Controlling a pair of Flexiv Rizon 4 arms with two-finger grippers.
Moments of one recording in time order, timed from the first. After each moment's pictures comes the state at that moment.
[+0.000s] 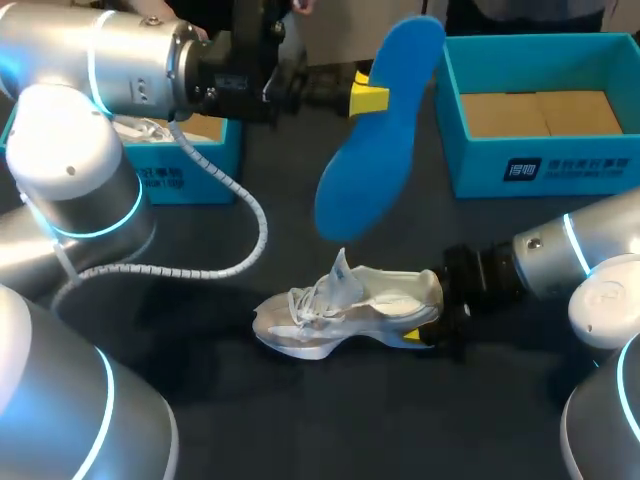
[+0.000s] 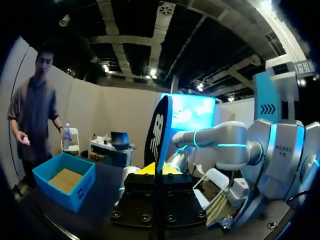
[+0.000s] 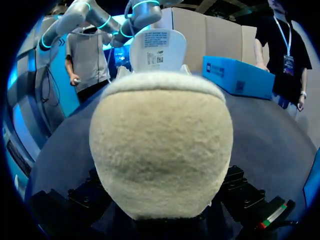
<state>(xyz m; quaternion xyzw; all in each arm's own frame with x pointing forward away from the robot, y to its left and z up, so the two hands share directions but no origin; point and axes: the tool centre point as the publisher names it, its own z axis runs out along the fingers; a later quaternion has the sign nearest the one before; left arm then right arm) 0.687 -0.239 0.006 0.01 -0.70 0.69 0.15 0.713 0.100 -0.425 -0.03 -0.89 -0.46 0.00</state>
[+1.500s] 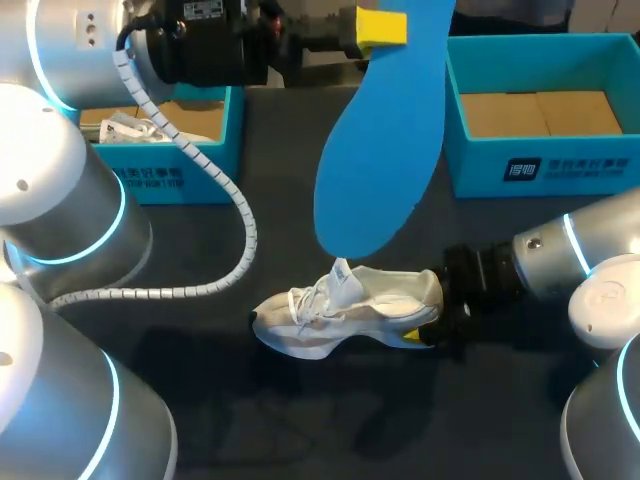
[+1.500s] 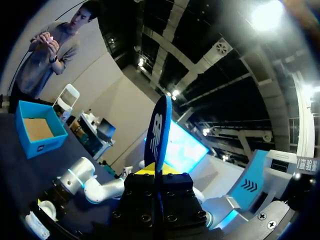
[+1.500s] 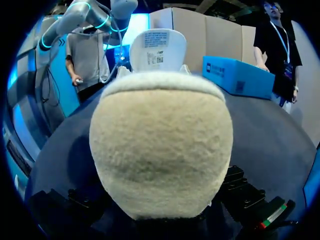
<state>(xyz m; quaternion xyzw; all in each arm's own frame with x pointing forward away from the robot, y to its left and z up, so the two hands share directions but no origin) 0.617 -0.237 0.116 0.22 -0.62 0.67 0.35 0.713 0.100 -0.425 -0.03 -0.89 -0.46 0.00</state>
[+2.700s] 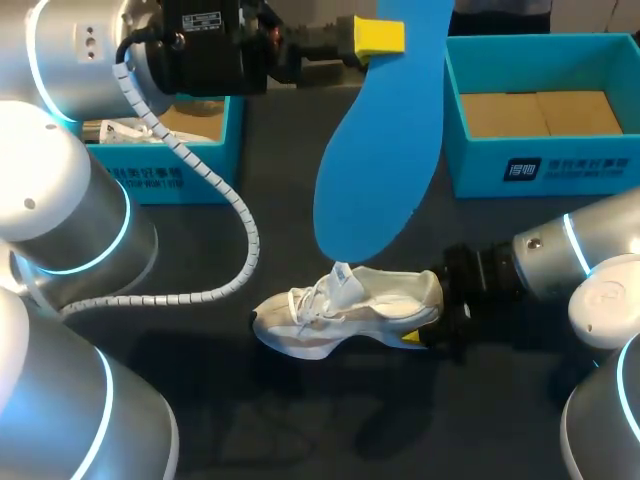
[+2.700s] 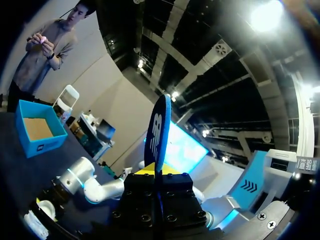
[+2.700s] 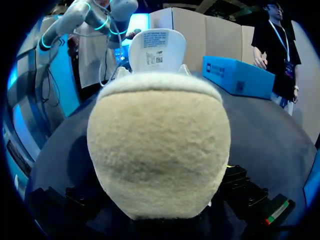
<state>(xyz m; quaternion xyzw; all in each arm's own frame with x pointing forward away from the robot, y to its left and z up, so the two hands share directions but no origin) 0.614 -0.235 0.113 0.22 -0.62 0.67 0.35 0.713 0.100 -0.426 -0.03 -0.89 -0.46 0.00</state>
